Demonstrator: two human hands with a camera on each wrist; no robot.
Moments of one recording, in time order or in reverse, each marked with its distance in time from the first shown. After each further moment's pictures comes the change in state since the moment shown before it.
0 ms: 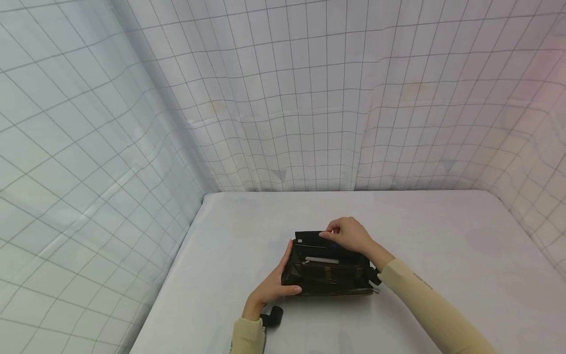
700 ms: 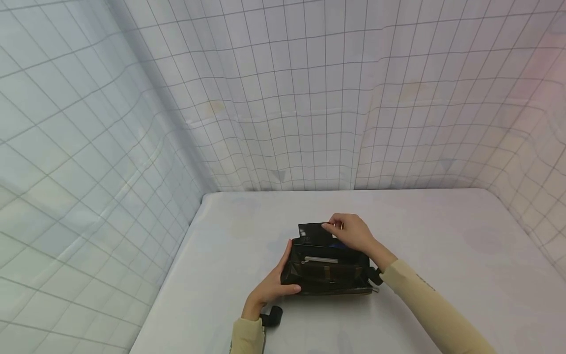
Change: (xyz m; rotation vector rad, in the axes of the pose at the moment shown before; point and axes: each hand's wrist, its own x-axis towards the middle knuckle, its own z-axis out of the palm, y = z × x) left_hand 0.000 0.010 0.000 -0.006 0.014 -0.012; right_hand -0.001 0.000 -0.007 0.010 0.126 0.019
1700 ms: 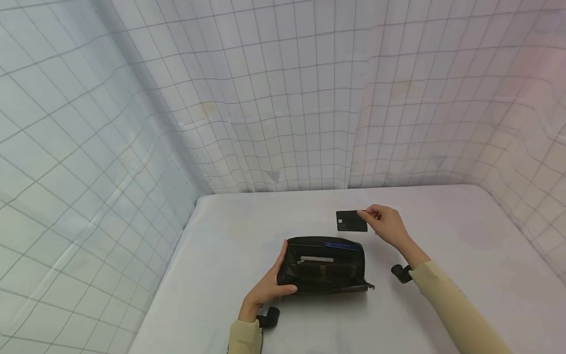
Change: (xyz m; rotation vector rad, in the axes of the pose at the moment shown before) left_hand 0.007 -0.022 0.001 0.044 0.016 -0.010; right_hand -0.031 0.059 -0.055 0.103 0.153 0.205
